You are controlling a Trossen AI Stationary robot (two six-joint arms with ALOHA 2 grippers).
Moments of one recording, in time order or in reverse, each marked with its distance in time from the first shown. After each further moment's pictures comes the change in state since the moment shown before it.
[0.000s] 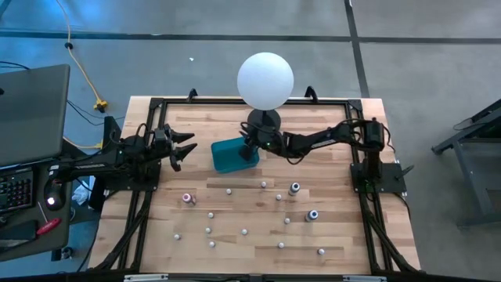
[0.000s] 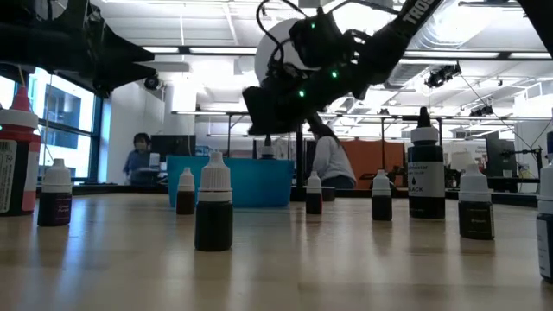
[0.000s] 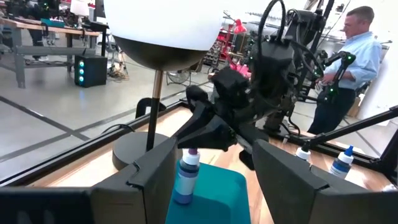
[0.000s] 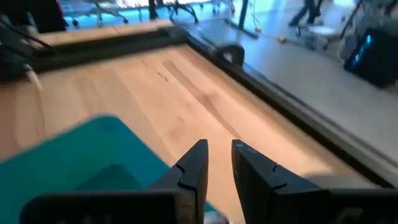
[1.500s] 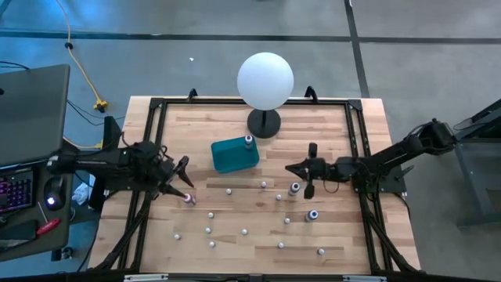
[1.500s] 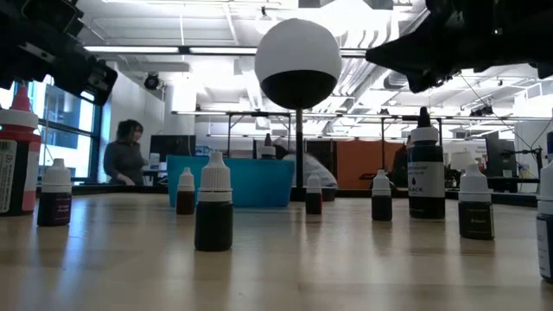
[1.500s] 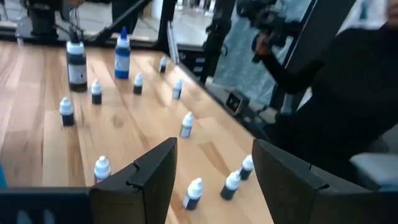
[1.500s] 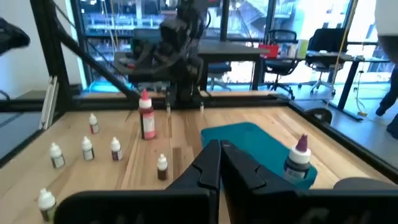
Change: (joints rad) left arm -0.120 0.097 -0.015 -0.144 0.824 0.095; right arm 0.406 -0.776 -0.832 0.394 -0.034 -0.102
